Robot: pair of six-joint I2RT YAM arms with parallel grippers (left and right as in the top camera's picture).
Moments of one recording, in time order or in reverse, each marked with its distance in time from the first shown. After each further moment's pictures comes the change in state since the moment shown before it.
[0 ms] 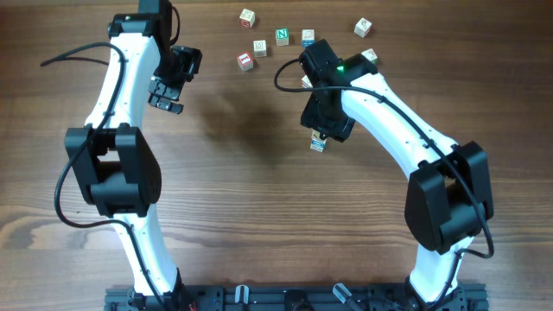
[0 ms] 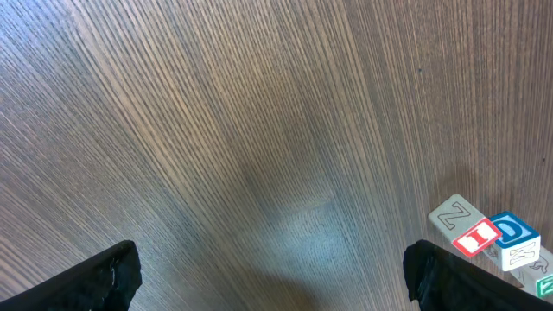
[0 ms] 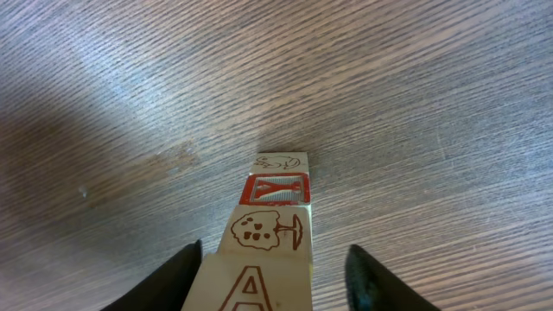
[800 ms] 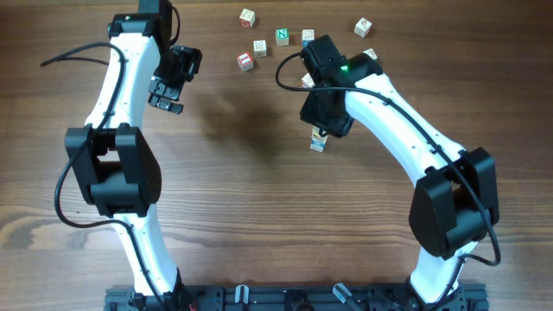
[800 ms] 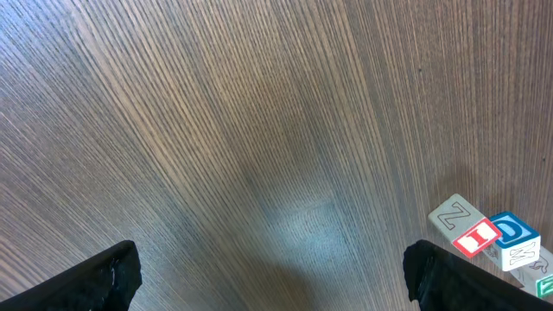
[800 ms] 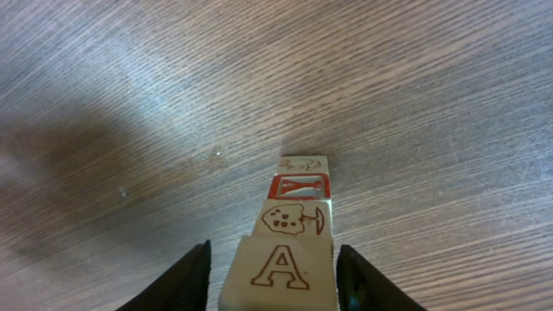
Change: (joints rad) left arm 0.000 0.000 0.000 0.000 0.000 0.000; right arm 0.000 -0.036 0.000 0.030 -0.007 0.026
